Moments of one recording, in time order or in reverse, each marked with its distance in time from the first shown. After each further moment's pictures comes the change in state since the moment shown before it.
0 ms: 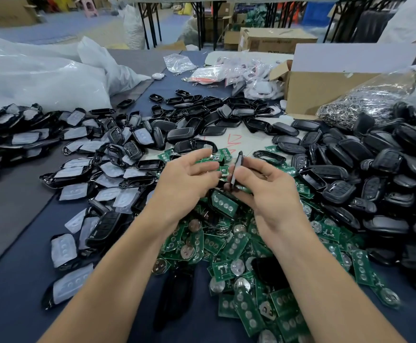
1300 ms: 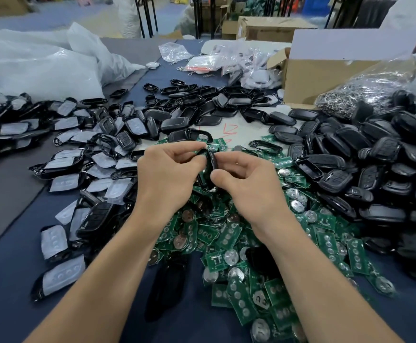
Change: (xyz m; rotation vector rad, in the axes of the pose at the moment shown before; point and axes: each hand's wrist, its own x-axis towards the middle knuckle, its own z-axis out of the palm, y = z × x) left_hand -0.010 0.005 0.005 0.140 0.353 0.134; right_hand -0.004 0.008 0.001 -0.422 -0.206 -0.250
